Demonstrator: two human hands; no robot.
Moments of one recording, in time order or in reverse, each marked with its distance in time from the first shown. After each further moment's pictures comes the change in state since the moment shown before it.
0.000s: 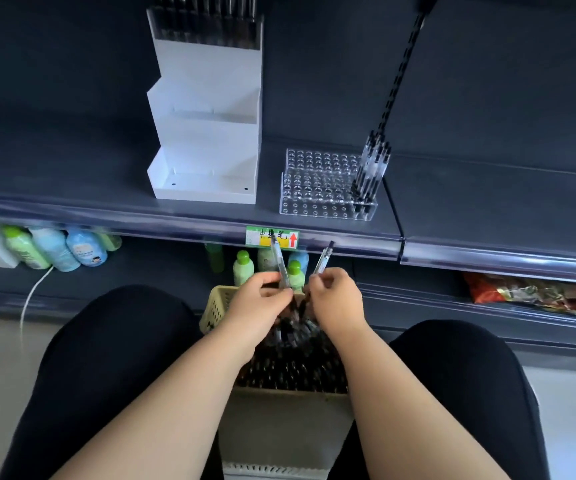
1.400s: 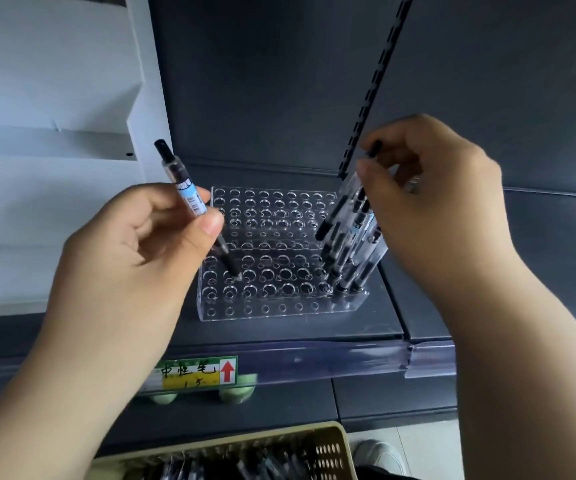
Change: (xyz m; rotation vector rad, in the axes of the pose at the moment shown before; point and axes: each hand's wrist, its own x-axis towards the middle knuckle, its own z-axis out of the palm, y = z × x) left_hand 0.172 0.129 -0.002 -0.059 0.029 0.518; right_hand 0.162 -0.122 -0.115 -0.294 0.446 -0.635
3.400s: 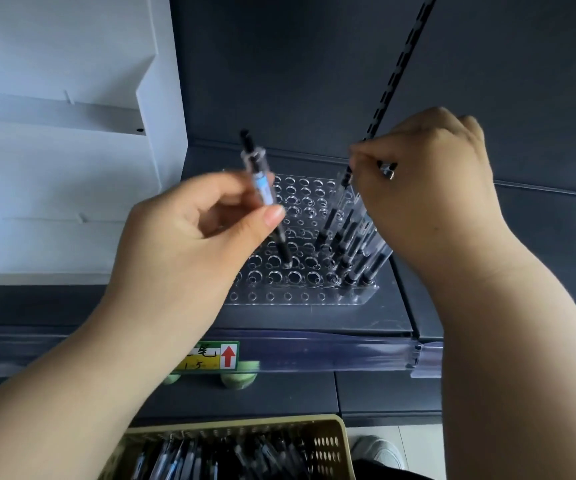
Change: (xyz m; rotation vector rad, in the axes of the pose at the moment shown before) left_hand -0.010 0.020 0.033 0.015 -0.021 0.189; right_hand 0.013 0.012 0.015 -0.431 -0.121 -0.156
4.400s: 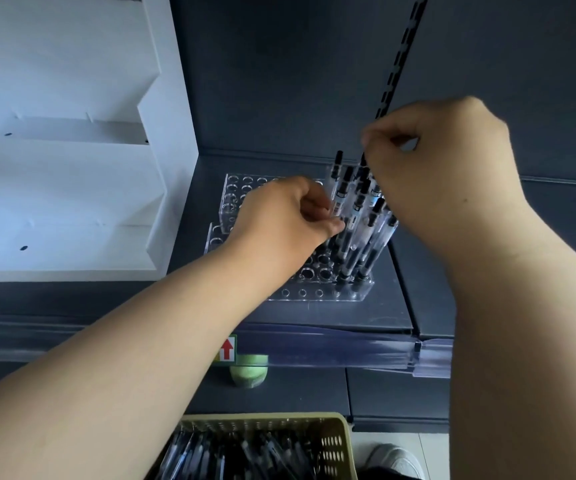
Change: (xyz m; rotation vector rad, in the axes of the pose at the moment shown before) left_hand 0.025 -0.010 0.065 0.385 -0.202 -0.169; right_hand -0.003 0.006 -0.024 0.354 0.034 0.163
